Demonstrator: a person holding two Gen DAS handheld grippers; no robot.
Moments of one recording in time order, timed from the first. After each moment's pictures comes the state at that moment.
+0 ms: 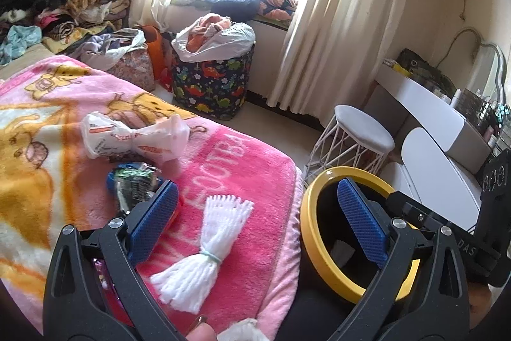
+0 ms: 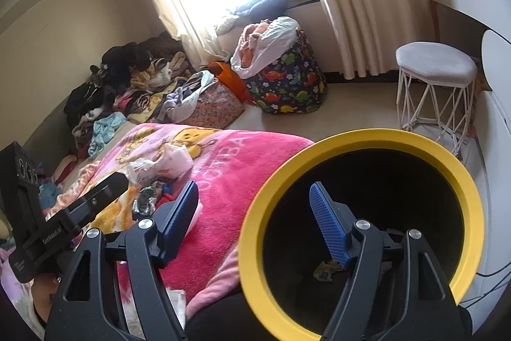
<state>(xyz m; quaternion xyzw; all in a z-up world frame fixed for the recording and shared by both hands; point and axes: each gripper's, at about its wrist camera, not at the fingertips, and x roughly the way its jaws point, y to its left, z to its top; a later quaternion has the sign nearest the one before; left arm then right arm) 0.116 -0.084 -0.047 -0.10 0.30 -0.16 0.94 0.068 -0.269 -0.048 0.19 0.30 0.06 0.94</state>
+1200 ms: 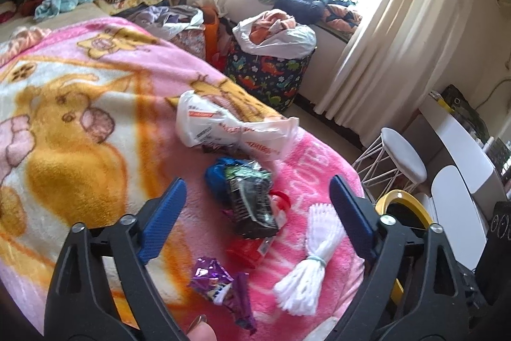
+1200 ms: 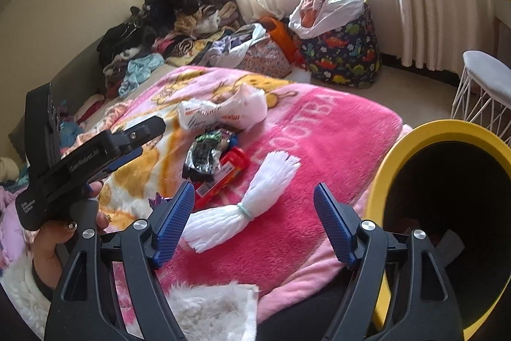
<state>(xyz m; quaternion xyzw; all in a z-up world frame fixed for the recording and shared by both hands) 0.139 0.025 -0.071 -0.18 0.33 -0.07 0.92 0.106 -0.154 -0.061 0.11 0.37 0.16 0.91</state>
